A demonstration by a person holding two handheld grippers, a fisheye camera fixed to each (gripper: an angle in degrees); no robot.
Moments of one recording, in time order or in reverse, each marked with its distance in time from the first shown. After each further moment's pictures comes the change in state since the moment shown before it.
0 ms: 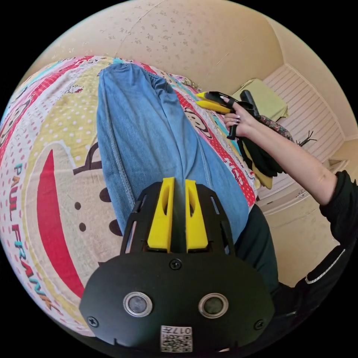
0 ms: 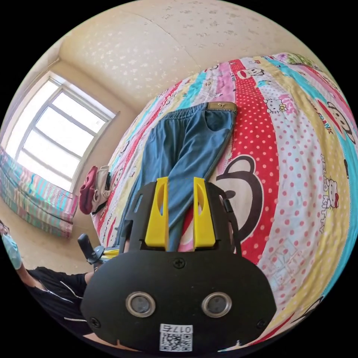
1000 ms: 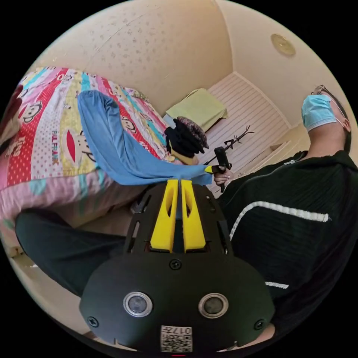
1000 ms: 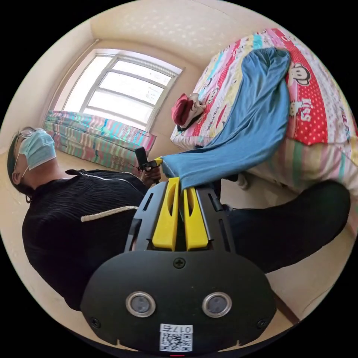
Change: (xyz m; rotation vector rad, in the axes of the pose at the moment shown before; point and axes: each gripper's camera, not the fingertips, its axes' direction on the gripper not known) left arm 0.271 0.304 -0.148 0.045 0.377 0.084; right arm -0.204 0.344 -0.272 -0.292 -0.543 -0.057
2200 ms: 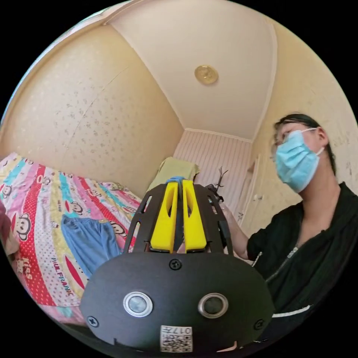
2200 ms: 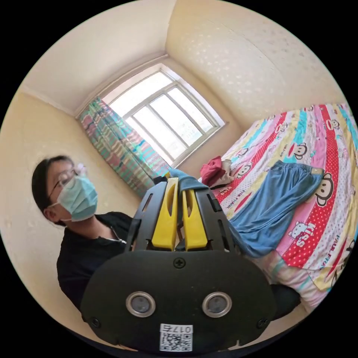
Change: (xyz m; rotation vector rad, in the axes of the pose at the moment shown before) left arm 0.103 -0.143 -0.191 0.587 0.007 0.400; right arm -0.167 -0.150 -0.221 0.281 -0.035 -0.395
